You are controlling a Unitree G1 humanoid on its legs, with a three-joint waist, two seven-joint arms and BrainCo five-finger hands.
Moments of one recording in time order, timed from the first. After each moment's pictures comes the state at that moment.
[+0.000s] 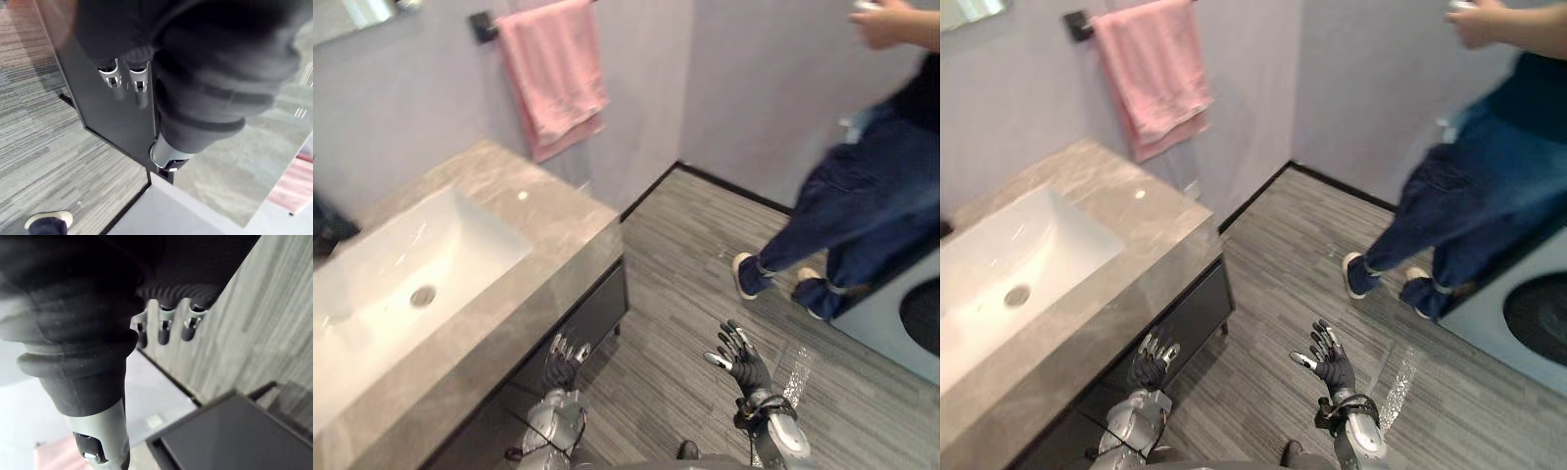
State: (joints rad) left arm 0.29 -0.05 -0.03 0.25 -0.47 -0.13 0.05; right arm 0.30 -0.06 0.04 0.20 0.30 -0.15 0.13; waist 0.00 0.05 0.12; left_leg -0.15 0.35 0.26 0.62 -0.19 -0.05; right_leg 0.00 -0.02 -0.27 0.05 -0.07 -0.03
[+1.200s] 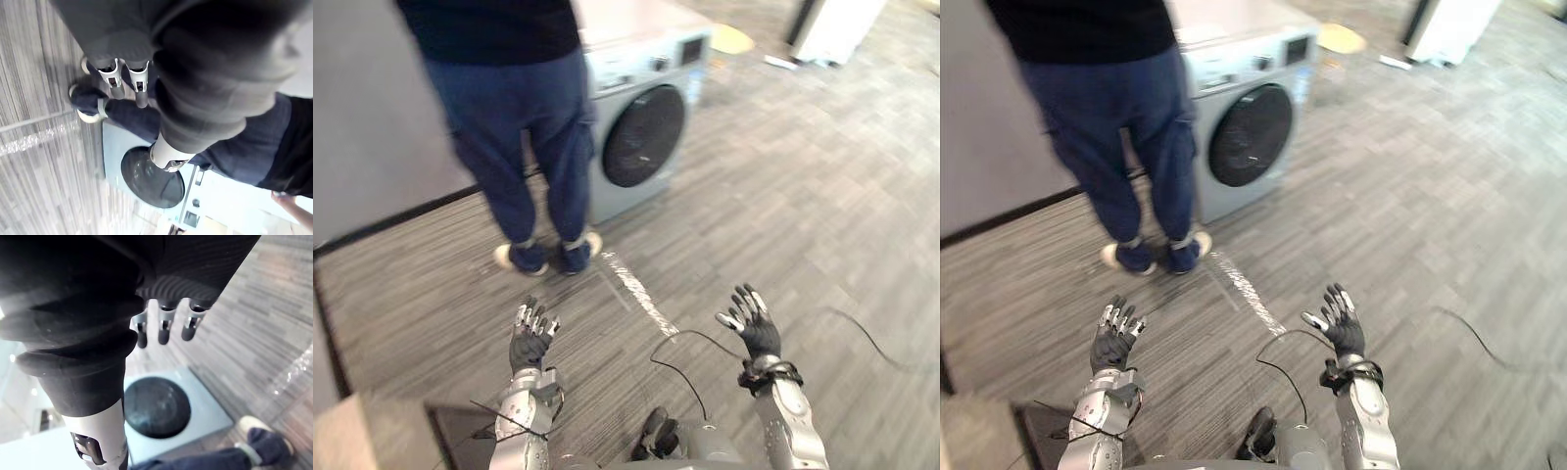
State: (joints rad) left arm 0.26 -0.02 0.07 0.03 -0.34 -0.14 0.09; right arm 0.14 -0.03 -0.04 0.17 0.34 -0.15 0.09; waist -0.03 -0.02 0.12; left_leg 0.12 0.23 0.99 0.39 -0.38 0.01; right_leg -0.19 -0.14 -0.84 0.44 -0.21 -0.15
